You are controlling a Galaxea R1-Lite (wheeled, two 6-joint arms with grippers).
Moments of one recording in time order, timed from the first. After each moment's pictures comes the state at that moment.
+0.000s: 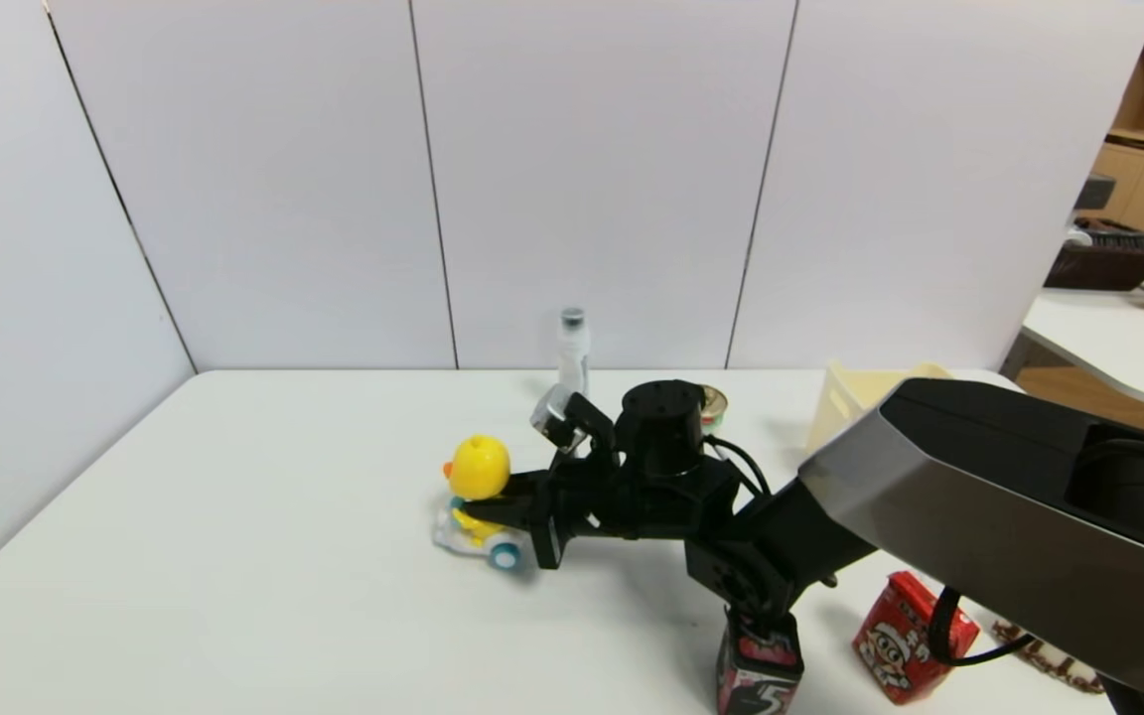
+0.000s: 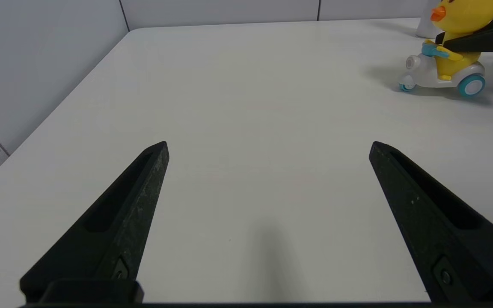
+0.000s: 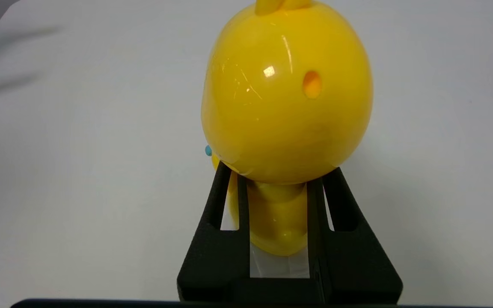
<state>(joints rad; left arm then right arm) 0.01 0.00 0.00 0.00 -0.01 0.01 0.70 2.35 -1.16 -0.98 0.64 -0.03</state>
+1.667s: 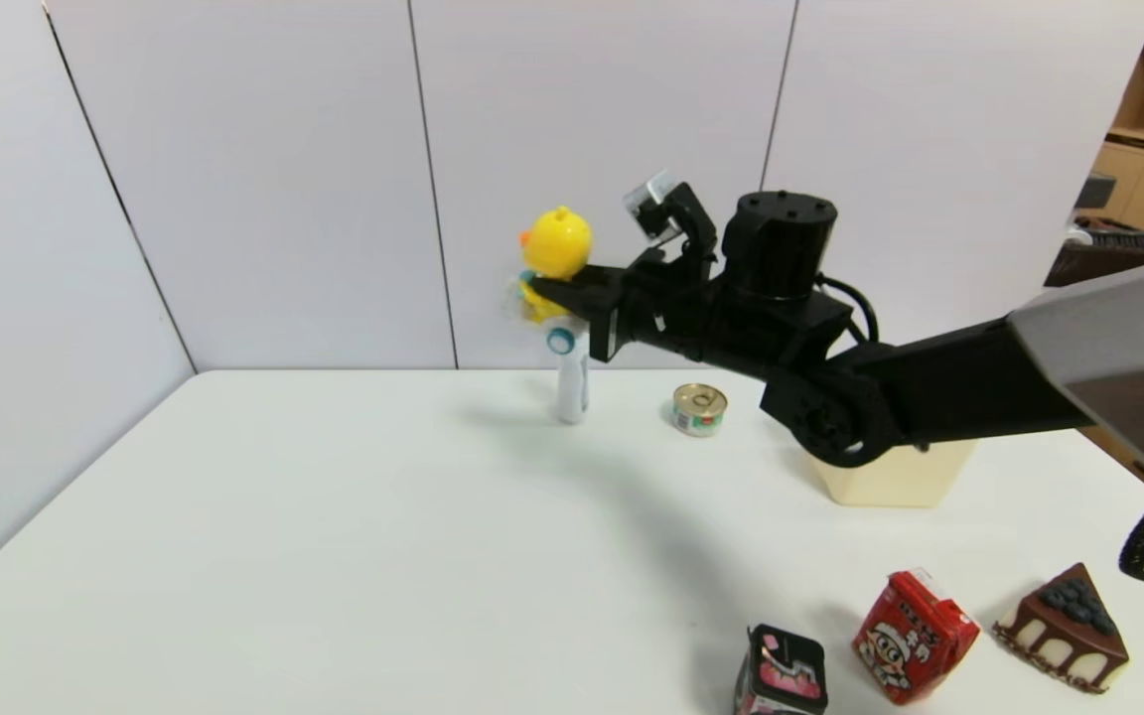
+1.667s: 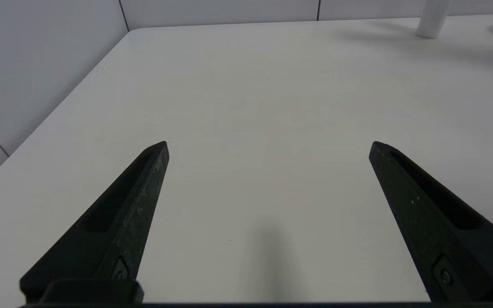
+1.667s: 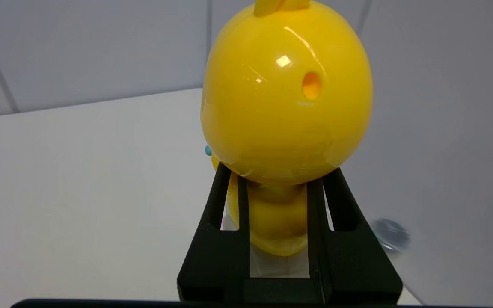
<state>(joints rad) 0.01 0.00 0.00 0.00 -0.01 0.01 0.55 2.11 -1.38 -0.80 0.41 -0.10</state>
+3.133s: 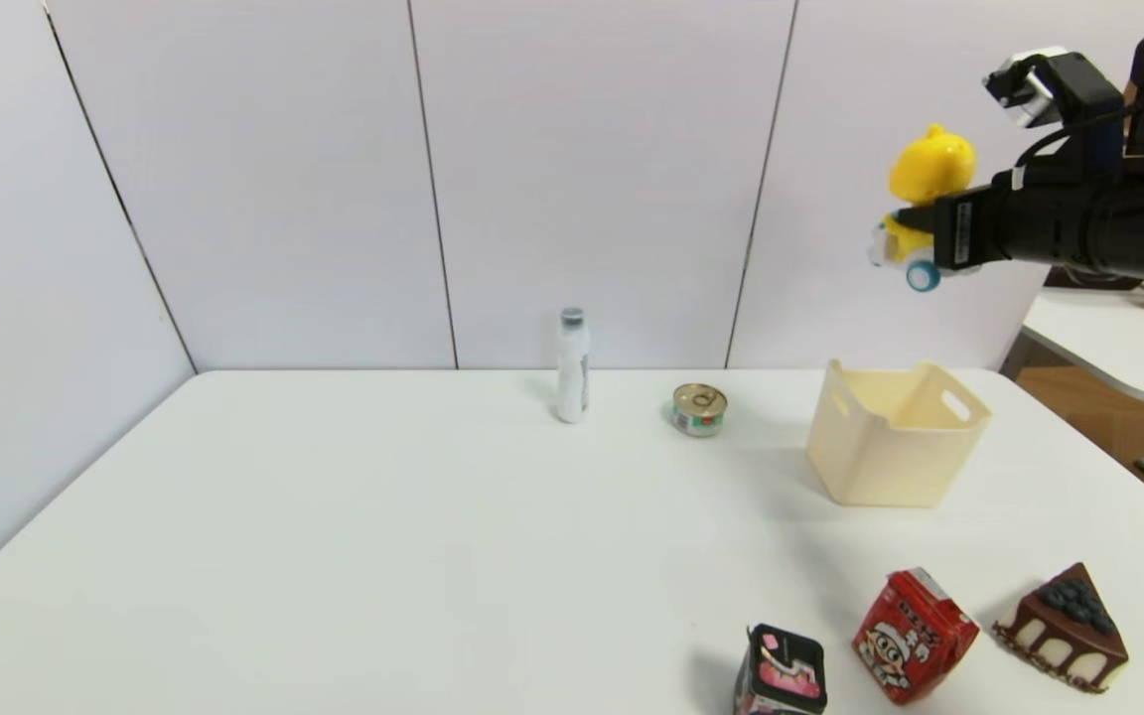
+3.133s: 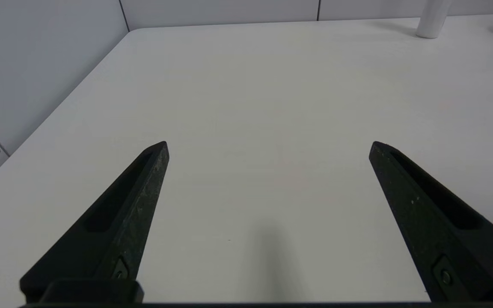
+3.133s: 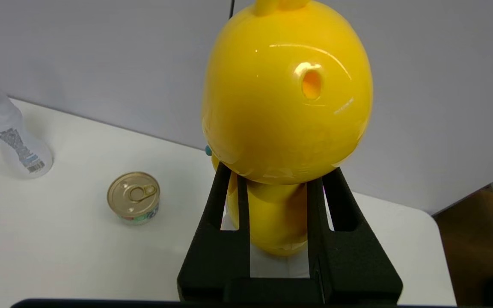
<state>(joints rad) 0.01 0.00 0.00 0.00 -0.01 0.01 0.11 1.65 -1.30 -0.11 0.01 -0.20</state>
